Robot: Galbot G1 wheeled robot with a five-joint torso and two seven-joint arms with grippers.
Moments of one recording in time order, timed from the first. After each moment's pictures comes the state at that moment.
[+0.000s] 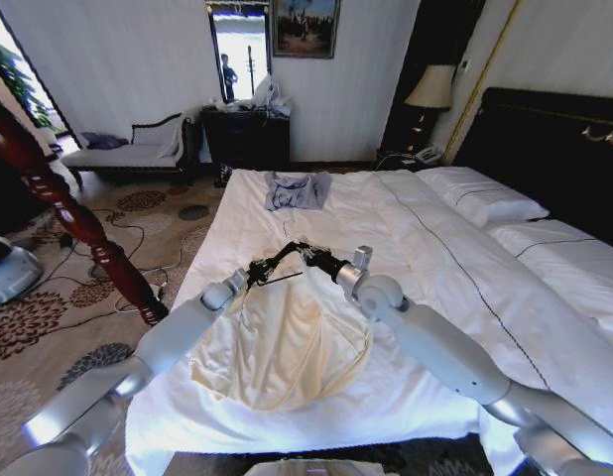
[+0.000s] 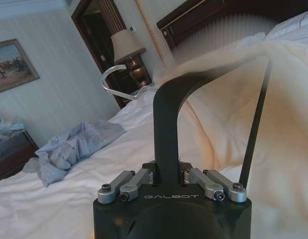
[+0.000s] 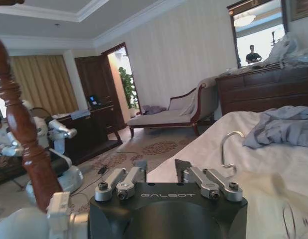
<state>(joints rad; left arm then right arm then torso) 0.40 -1.02 0.33 -1.18 -0.34 -0.12 0.19 -0.53 0.91 -0.22 1.83 1.05 -0.23 0.06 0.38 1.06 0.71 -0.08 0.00</state>
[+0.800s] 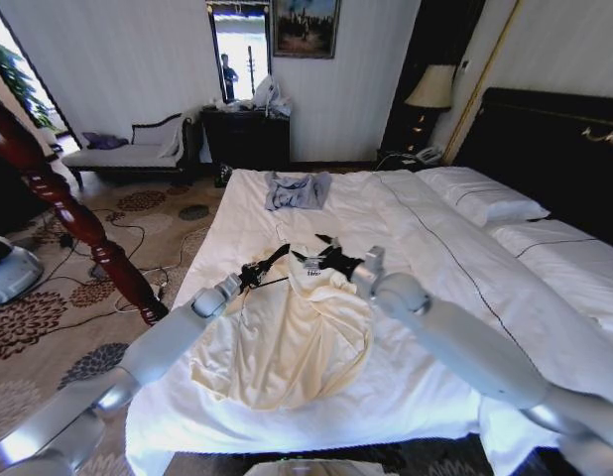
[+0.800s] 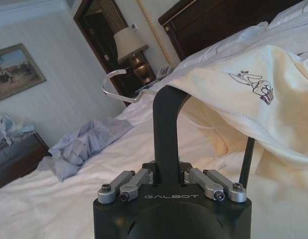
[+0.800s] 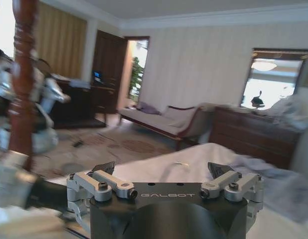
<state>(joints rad) 0.45 -0.96 0.31 -1.24 -0.29 -0.12 0.16 -0.51 0.68 -0.17 1.88 0.78 -0.19 -0.09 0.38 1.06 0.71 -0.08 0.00</state>
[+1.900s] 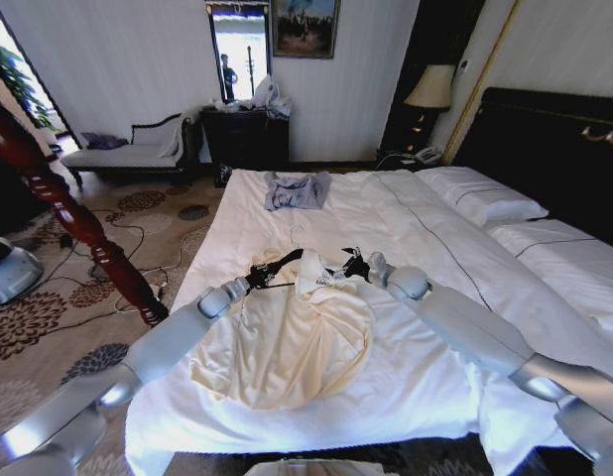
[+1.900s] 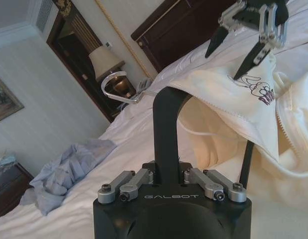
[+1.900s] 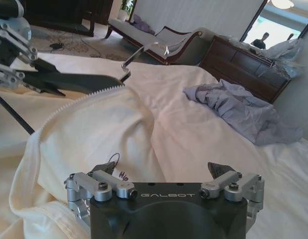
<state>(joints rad) 0.43 -0.96 0.36 -1.28 -0.20 -0.16 0.18 -0.33 0.77 -0.39 1.45 0.52 -0.22 -0.22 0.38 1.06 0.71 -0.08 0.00</state>
